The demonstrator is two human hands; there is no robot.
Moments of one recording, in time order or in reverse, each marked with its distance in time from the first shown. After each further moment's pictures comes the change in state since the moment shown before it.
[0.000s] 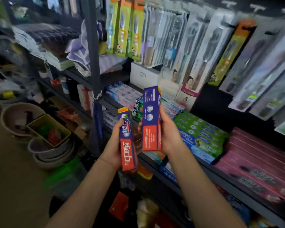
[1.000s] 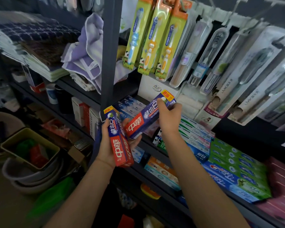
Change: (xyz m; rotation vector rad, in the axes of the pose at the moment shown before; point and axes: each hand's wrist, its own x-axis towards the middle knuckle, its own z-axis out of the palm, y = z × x) left_hand 0.118 0.159 -0.084 -0.292 -0.098 0.005; right_hand 0.204 -0.028 0.094 -0.528 0.737 -0.628
